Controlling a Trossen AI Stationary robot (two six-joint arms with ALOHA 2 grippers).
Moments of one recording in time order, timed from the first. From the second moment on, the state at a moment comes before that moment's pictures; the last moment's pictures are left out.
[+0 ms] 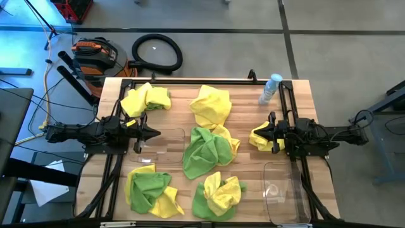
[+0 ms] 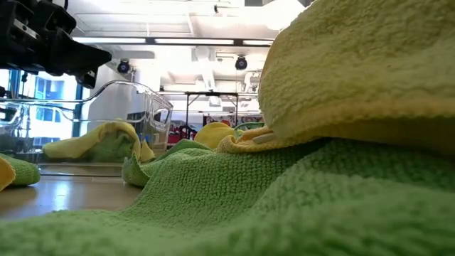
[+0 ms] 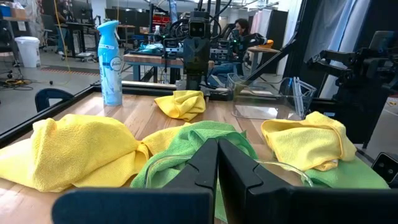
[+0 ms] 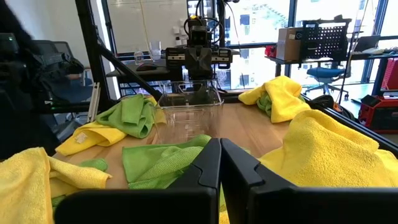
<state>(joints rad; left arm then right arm) -0.01 0.03 0.01 0.01 0.01 -0.07 0.03 0.01 0.01 0.02 0.03 0.04</state>
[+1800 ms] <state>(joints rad) -0.01 0.03 0.01 0.01 0.01 -0.07 0.03 0.01 0.01 0.02 0.04 0.04</state>
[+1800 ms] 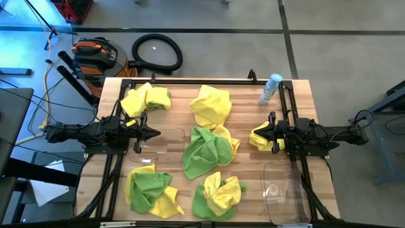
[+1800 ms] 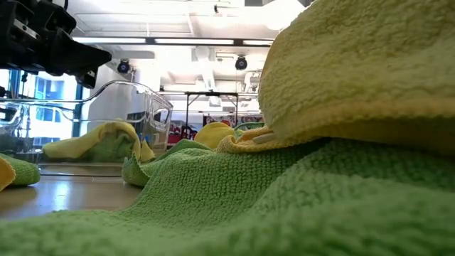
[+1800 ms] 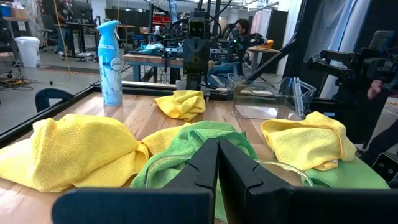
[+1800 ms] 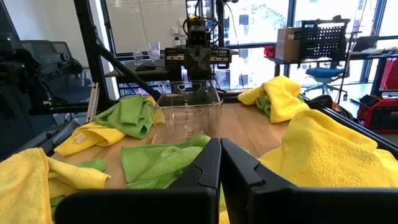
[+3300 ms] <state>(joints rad) -0.01 0.03 0.01 0.01 0.01 -0.07 0.03 0.66 0.87 -0.30 0.36 0.10</state>
